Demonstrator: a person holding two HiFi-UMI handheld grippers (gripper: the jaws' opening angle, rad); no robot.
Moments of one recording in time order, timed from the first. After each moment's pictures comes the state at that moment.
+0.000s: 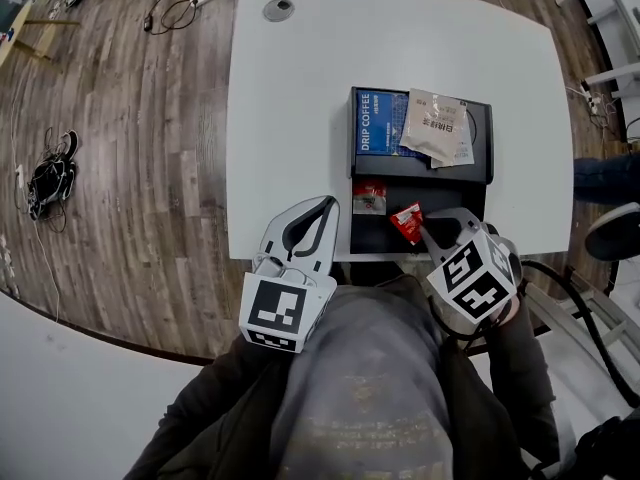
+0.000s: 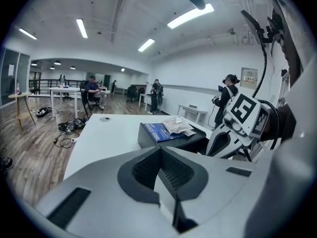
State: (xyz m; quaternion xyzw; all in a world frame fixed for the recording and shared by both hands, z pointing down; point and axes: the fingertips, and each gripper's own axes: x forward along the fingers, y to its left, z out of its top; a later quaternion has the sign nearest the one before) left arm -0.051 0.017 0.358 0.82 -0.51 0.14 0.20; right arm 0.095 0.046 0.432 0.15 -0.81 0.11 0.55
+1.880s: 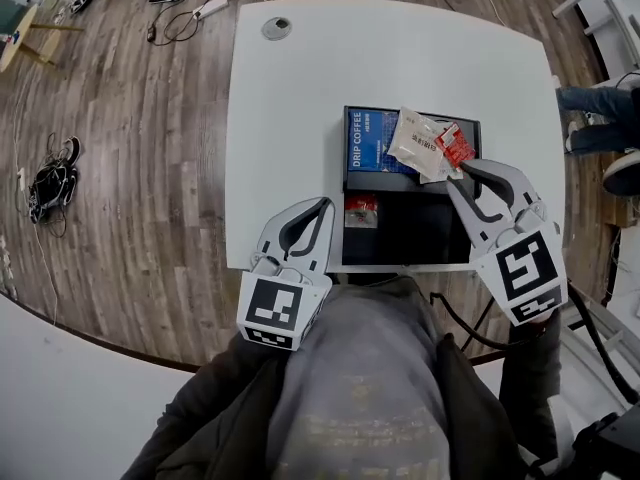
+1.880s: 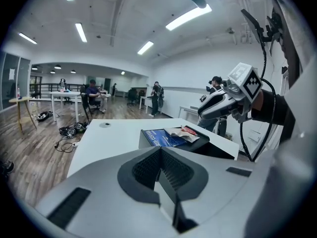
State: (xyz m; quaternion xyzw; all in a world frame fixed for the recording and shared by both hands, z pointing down) left arm -0.049 0.000 0.345 0.82 -0.52 0.14 0.19; right arm 0.101 -0.055 0.300 0.27 -0.86 -0.01 0.43
